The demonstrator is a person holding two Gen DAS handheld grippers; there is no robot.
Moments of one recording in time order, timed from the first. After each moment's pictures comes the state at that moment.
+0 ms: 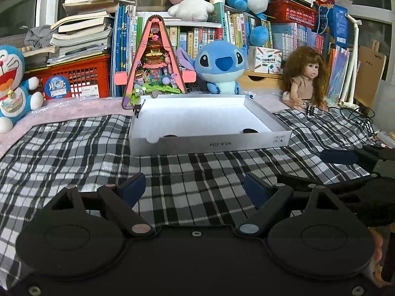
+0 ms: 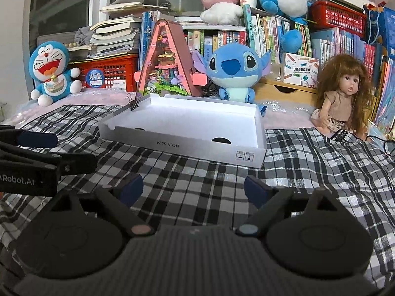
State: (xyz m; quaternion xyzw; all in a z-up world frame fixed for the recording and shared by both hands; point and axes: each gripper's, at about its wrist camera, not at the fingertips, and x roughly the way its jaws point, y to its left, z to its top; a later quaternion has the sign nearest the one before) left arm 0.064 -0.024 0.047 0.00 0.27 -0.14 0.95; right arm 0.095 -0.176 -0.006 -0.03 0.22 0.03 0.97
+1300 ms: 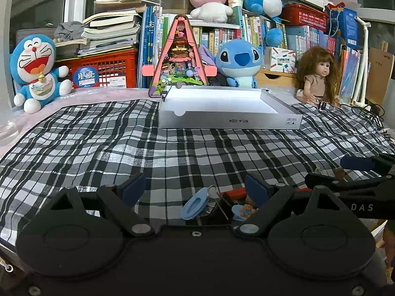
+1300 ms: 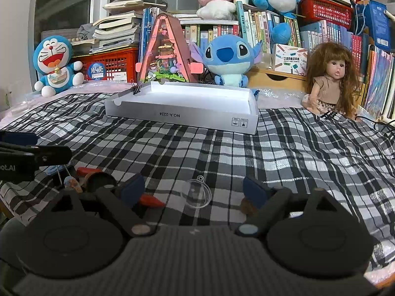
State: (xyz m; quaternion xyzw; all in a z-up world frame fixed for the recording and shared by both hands) left arm 0.002 0.001 0.017 0.00 0.25 -0.09 0.96; right arm 0.045 -0.176 -0.038 -0.03 0.21 0.02 0.98
